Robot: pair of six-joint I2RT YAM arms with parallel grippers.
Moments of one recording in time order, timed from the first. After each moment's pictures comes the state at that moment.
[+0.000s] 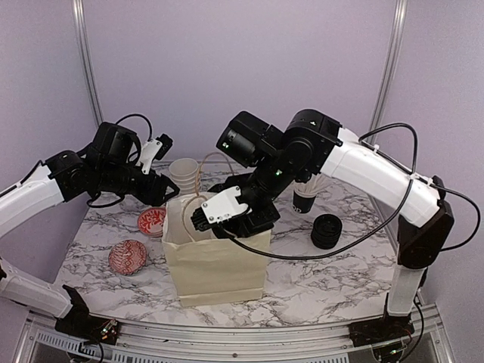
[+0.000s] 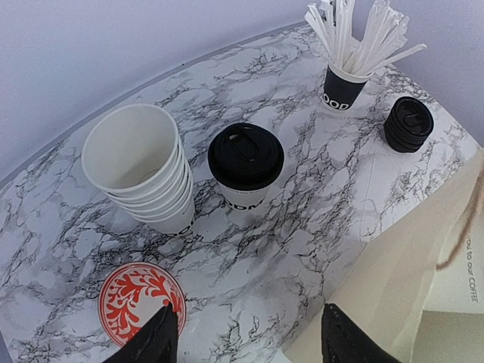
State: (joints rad) left arm -0.69 1.23 1.21 -0.66 0.01 -0.05; right arm 1.16 1.91 2.19 -1.36 -0.02 -0.97
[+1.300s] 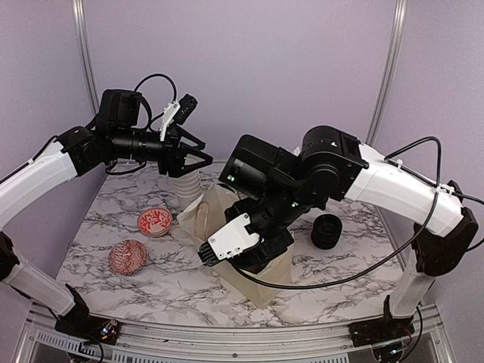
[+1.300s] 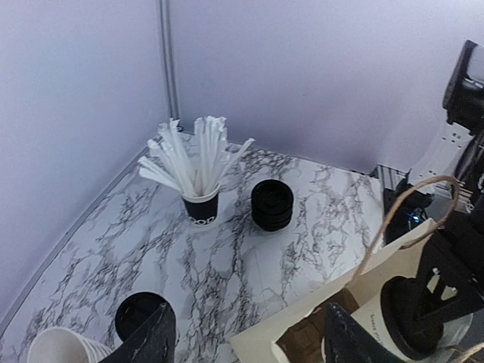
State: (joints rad) left arm -0.66 1.39 1.45 -0.44 0.52 0.15; right arm 1.32 1.79 2.03 -1.37 0.12 -0.91
